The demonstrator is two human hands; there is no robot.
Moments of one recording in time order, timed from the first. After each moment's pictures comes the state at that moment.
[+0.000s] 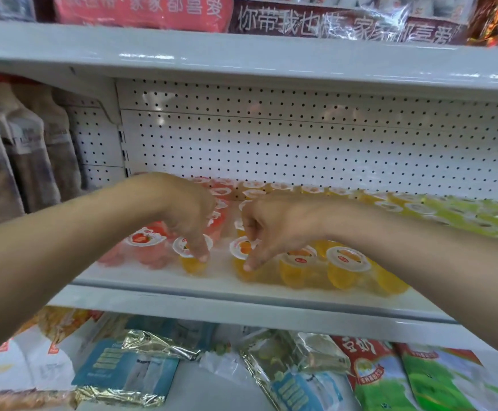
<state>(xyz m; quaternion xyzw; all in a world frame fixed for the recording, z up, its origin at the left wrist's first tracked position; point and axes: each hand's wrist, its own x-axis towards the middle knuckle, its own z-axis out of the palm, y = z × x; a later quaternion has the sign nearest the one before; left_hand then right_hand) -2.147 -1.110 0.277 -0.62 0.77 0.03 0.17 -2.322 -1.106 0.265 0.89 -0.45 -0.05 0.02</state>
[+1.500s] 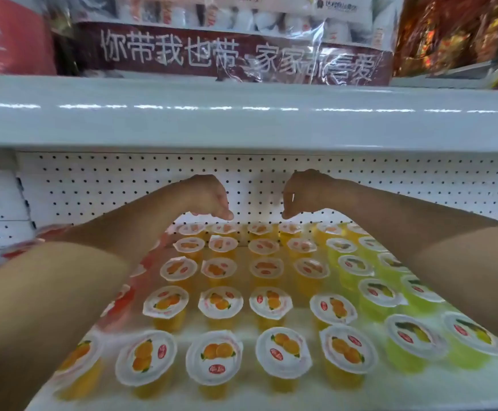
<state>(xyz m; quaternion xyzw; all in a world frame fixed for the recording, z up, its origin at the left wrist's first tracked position) -2.263 -1.306 0.298 -0.59 0.80 0.09 -0.08 -2.485 -1.298 0.307 0.78 -0.62 -0.01 0.05</state>
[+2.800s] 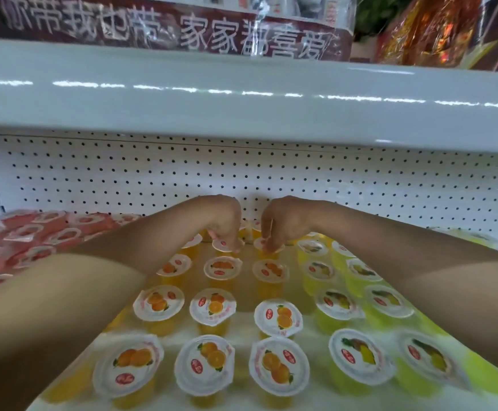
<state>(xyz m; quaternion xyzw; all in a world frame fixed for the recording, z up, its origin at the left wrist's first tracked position) -2.369 -1.312 0.264 -0.63 0.77 0.07 0.09 -2.521 -1.298 0.271 0.83 -0.55 -0.08 -0.02</state>
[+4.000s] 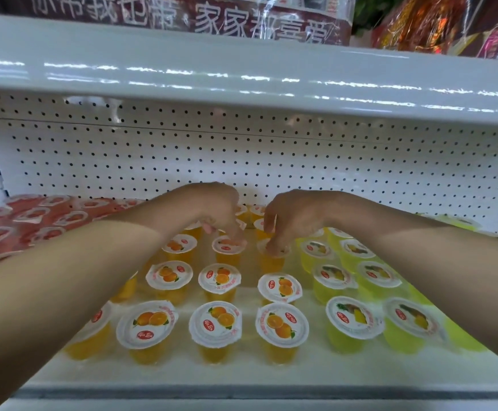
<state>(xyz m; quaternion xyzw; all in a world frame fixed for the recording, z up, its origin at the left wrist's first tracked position) -2.352 -1.267 0.268 -0.59 0.80 0.07 0.03 -2.519 -1.239 0.278 0.82 -0.56 -0.10 -0.02</state>
